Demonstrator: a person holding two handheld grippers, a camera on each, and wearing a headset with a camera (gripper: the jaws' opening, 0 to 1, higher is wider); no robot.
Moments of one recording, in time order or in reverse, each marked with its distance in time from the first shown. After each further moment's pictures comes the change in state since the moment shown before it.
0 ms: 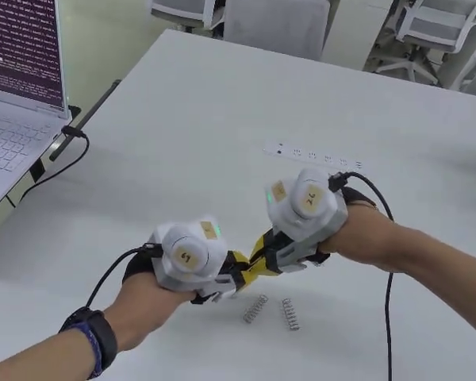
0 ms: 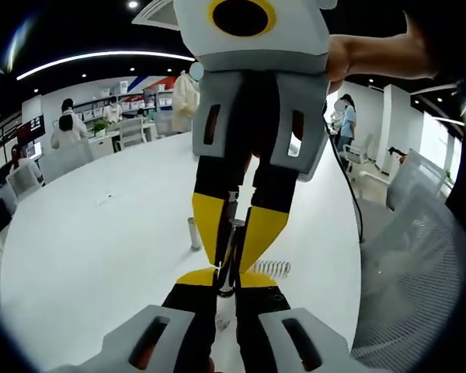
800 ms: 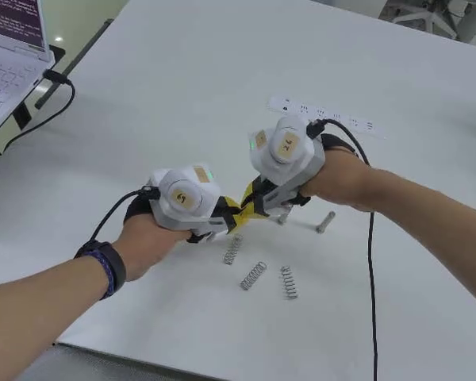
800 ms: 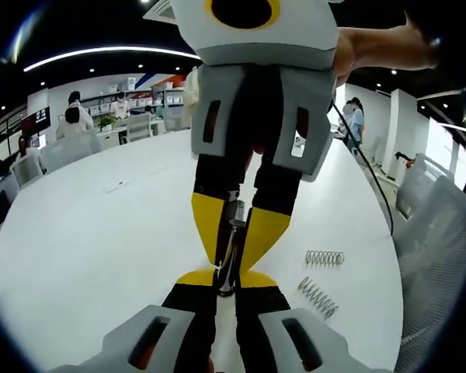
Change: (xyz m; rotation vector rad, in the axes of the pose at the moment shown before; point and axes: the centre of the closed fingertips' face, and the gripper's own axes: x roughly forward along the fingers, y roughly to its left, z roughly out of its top) left arm 0.043 0.059 -0.025 -0.028 -0.005 0.020; right arm 0.039 -0.064 -0.022 -0.030 0.064 0.009
